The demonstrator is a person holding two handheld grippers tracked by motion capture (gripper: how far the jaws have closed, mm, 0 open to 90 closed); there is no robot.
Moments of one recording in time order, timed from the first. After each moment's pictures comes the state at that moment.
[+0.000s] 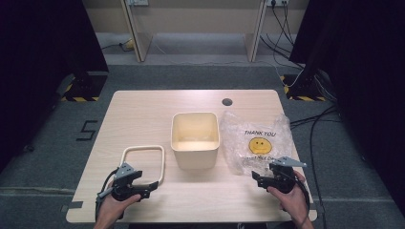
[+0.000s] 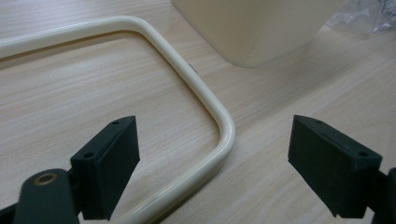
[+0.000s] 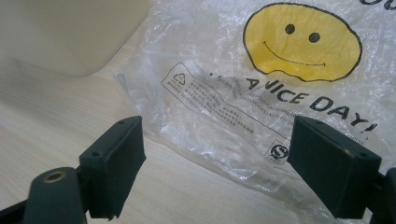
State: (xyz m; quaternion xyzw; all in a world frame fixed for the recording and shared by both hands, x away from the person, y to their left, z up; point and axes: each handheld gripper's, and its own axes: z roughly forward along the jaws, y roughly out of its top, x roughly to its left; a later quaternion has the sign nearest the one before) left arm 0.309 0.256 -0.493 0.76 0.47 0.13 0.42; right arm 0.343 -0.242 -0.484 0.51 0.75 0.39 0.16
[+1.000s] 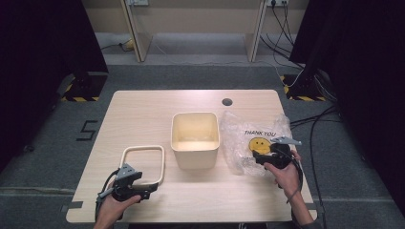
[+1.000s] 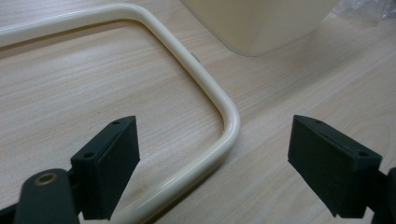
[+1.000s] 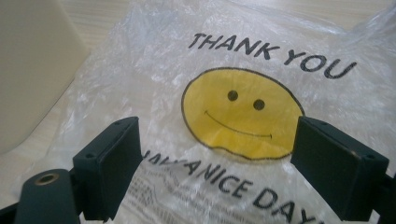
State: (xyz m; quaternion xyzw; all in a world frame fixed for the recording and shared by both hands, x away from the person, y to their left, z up) left arm 0.309 0.256 -0.497 0.77 0.47 0.13 0.41; right arm 0.411 -0.241 -0.475 0.54 0.73 0.36 0.20
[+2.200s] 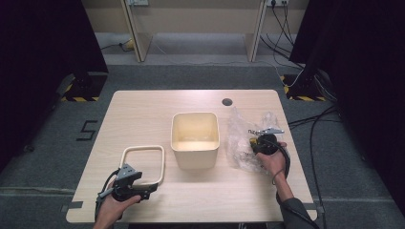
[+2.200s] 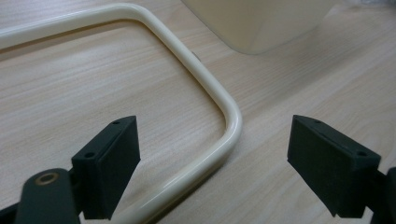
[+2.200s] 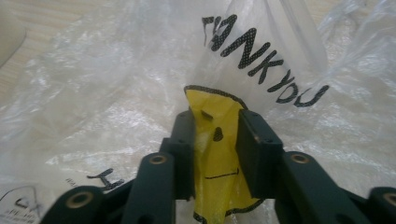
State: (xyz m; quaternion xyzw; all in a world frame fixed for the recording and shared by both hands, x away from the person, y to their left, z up) left arm 0.309 0.256 -0.498 0.77 0.47 0.13 0.41; right arm 0.465 -0.224 -0.505 0.53 0.76 0.32 0.21
